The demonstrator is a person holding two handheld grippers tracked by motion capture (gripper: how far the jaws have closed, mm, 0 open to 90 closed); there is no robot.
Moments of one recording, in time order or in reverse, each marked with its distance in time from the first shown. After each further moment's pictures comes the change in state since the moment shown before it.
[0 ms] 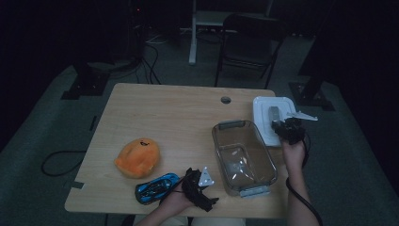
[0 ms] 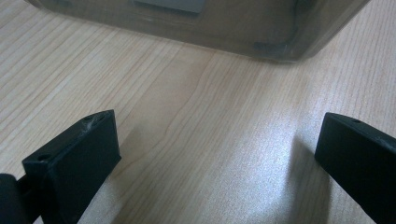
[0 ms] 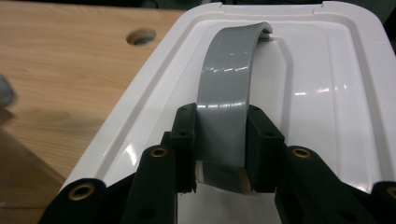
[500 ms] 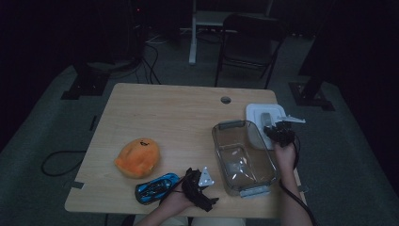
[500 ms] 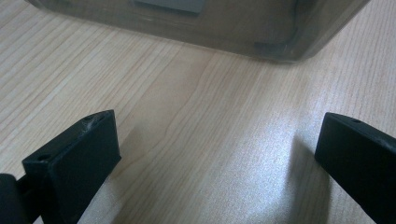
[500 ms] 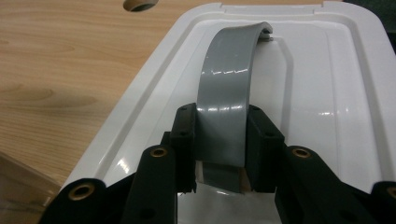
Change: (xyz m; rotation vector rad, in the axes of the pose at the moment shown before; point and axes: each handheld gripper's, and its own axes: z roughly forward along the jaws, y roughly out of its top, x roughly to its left) left arm 0.000 0.000 0.000 -0.003 0.000 -0.004; right arm 0.004 -0.021 0.038 0.066 0.031 0.010
